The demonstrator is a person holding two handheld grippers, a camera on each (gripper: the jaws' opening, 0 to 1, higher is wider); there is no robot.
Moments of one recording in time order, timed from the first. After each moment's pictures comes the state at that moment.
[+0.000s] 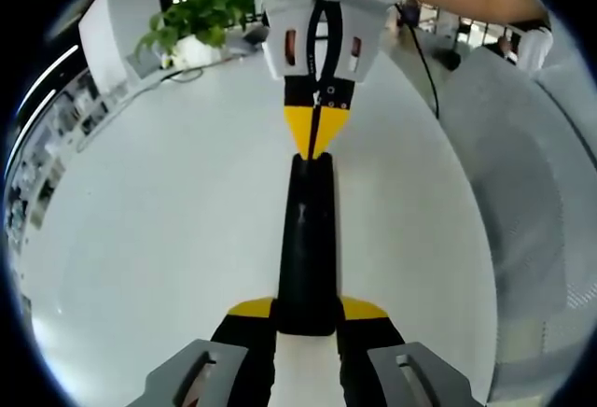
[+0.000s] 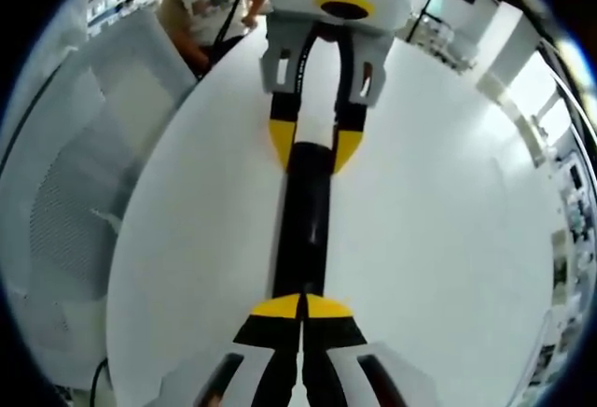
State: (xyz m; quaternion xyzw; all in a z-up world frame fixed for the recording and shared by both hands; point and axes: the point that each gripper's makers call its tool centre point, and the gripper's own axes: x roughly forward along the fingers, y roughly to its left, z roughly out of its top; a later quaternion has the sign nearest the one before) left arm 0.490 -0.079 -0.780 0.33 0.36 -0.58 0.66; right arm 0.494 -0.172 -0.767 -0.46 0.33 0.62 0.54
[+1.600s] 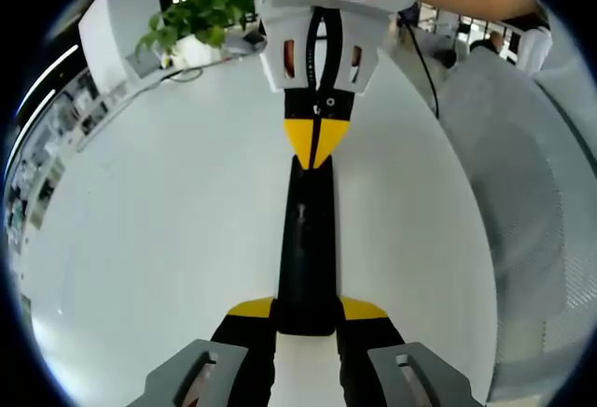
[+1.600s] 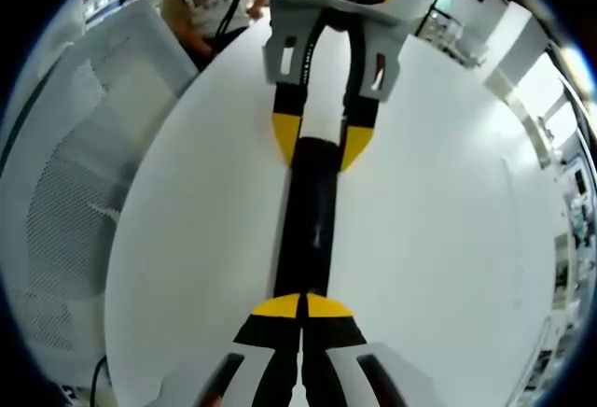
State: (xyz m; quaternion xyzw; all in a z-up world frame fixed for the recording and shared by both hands) left arm 0.490 -0.081 -0.781 0.33 0.36 -0.58 0.66; right arm 0.494 -0.170 -0.774 -0.48 0.34 0.62 0.53
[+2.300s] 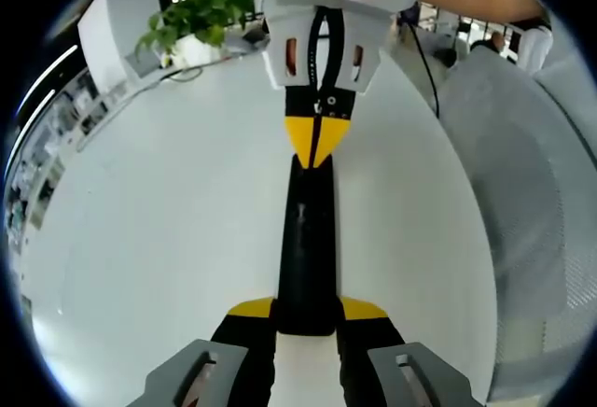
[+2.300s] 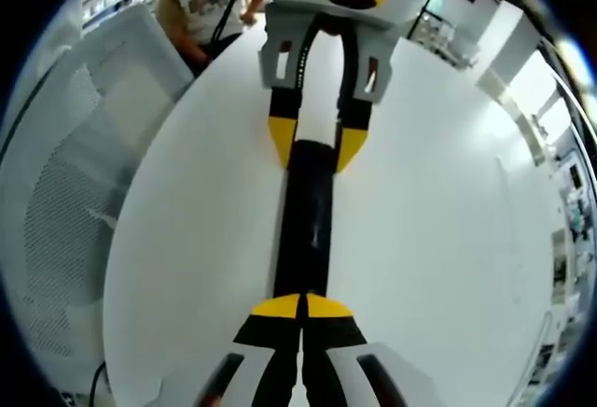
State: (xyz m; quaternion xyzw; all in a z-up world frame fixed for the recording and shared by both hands) left arm 0.489 -0.080 -0.780 0.33 0.36 -0.58 0.65; right arm 0.494 -0.169 -0.774 -0.47 0.33 0.61 0.54
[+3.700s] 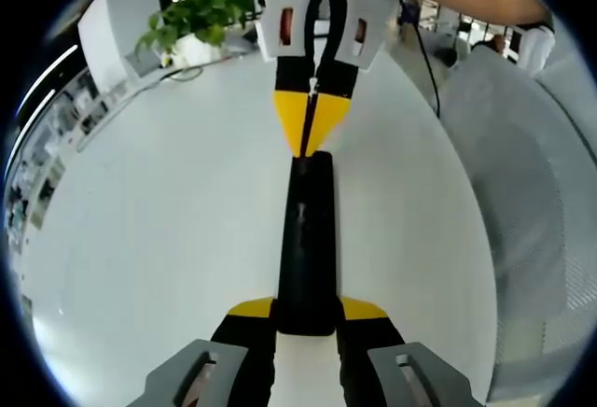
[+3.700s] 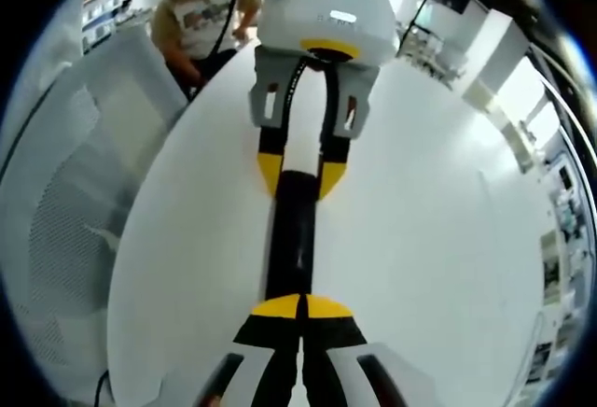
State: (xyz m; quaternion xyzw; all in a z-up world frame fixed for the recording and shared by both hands) left arm 0.489 -0.081 -0.780 0.33 0.36 -0.57 0.65; right arm 0.499 -0.154 -0.747 -0.45 0.30 0.61 0.57
